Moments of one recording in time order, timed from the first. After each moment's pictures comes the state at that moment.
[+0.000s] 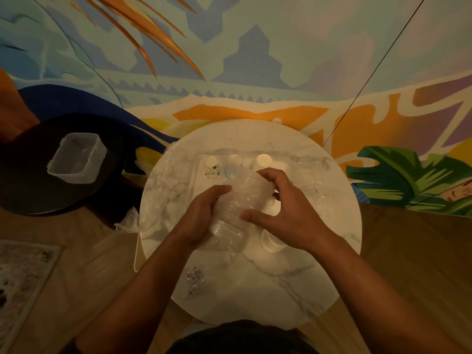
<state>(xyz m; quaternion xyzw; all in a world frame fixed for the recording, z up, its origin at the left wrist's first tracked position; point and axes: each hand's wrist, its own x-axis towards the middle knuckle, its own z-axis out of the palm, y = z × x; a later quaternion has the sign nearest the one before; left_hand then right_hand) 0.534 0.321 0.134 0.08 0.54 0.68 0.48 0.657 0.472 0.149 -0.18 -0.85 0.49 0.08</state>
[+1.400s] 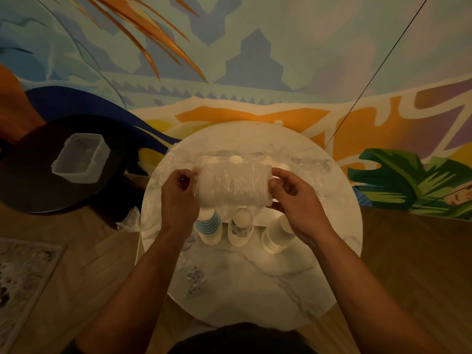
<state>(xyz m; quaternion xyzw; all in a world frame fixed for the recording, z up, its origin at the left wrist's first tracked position) 0.503 0.313 0.104 0.05 0.76 0.64 0.11 0.649 0.485 0.131 -0.30 -0.62 0.71 0.16</state>
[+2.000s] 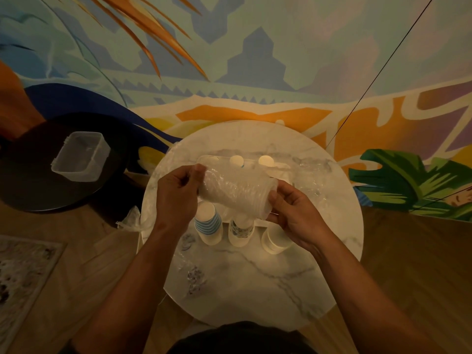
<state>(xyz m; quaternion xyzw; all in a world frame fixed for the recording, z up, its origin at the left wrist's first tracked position) 0.497 0.311 0.119 0.11 0.76 0.63 0.11 0.652 0.487 0.112 -0.23 -0.50 0.83 0.09</state>
